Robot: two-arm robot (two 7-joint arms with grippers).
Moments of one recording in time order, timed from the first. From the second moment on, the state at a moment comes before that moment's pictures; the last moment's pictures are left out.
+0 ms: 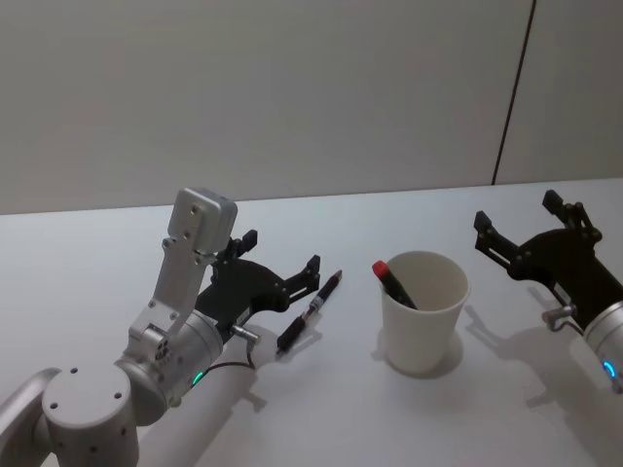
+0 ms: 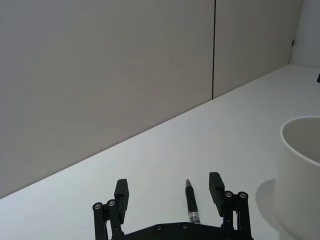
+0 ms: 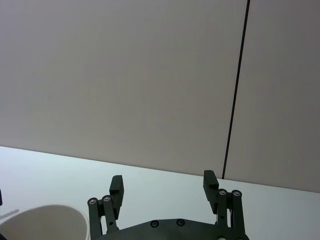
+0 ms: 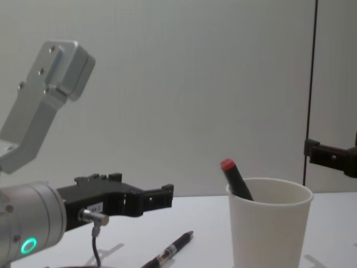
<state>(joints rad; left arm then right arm) -0.14 0.44 0.43 -1.70 -0.39 0.19 -0.06 -0.01 0.34 -0.23 -1.77 0.29 0.03 0.07</state>
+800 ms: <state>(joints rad) -0.13 0.43 0.43 -1.67 -0.43 0.25 -0.10 -0.01 0.34 -0.23 -1.77 0.29 0.03 0.07</state>
